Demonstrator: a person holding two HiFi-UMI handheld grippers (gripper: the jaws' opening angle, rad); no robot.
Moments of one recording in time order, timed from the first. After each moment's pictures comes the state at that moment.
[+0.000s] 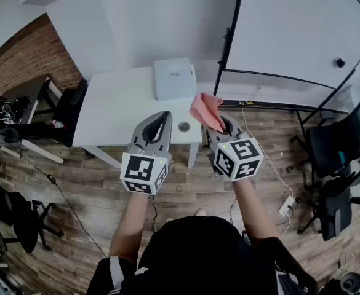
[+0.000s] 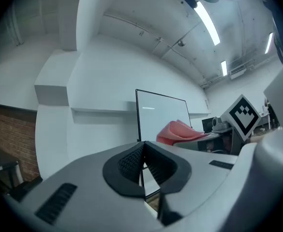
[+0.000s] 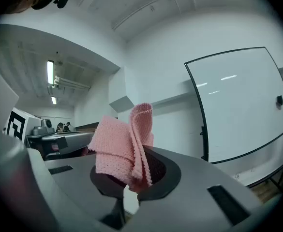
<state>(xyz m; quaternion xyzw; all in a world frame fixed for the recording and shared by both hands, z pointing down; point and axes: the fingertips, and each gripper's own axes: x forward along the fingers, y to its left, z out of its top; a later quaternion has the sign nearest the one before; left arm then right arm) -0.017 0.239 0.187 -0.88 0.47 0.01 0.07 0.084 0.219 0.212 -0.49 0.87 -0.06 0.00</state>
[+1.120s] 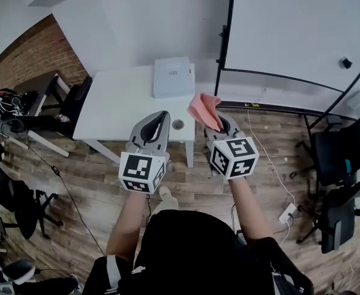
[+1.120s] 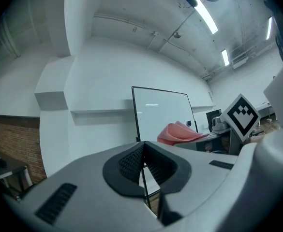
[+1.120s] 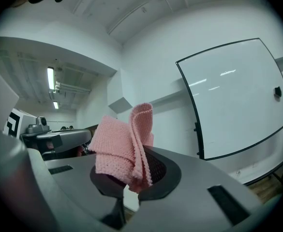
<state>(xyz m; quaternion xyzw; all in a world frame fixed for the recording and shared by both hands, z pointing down) 0.052 0.259 0.200 -0.86 0.50 -0.02 0.08 0.155 0.227 0.234 -0.48 0.87 -0.08 0.01</state>
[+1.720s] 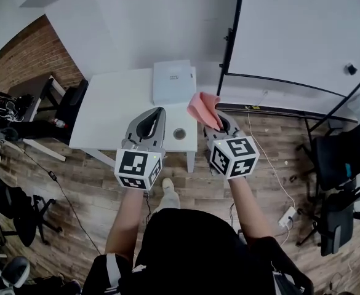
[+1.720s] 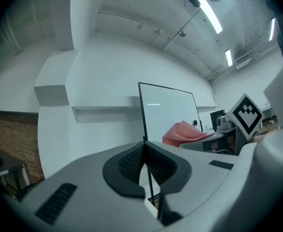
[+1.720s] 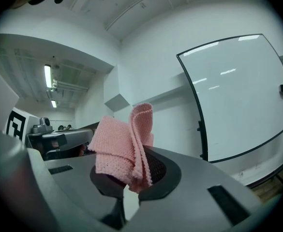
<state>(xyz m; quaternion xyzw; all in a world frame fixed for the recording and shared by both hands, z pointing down) 0.021 0.177 0.208 -0.86 0.51 -0.02 0.08 0.133 0.156 0.242 -0.48 0.87 -0.08 0.01</state>
